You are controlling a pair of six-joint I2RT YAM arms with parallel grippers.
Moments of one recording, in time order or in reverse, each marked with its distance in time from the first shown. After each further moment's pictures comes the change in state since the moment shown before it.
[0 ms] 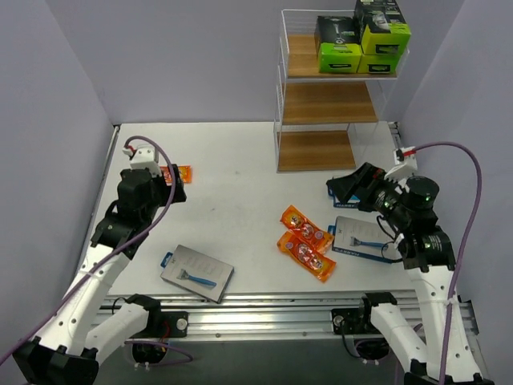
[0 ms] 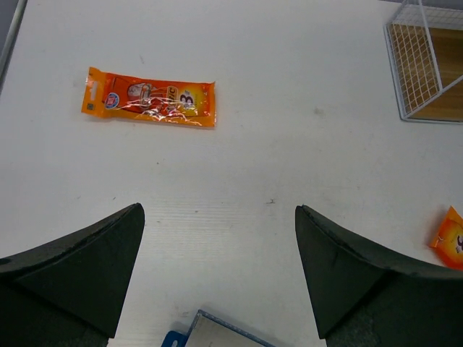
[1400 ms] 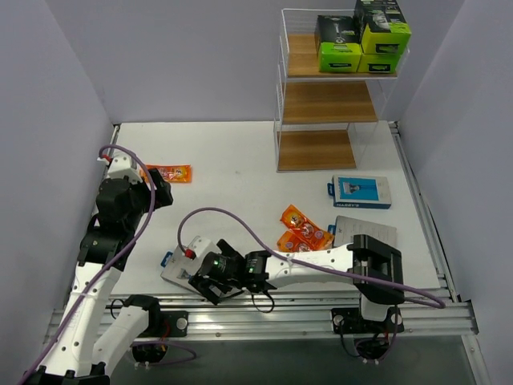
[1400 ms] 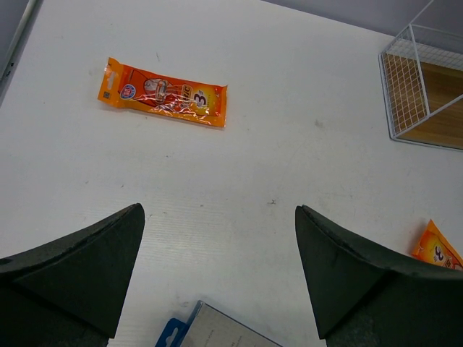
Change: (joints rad) left arm 0.177 -0.153 -0.064 -0.034 0.127 -0.053; right arm 1.382 0.964 0.180 0.163 0.695 -0.263
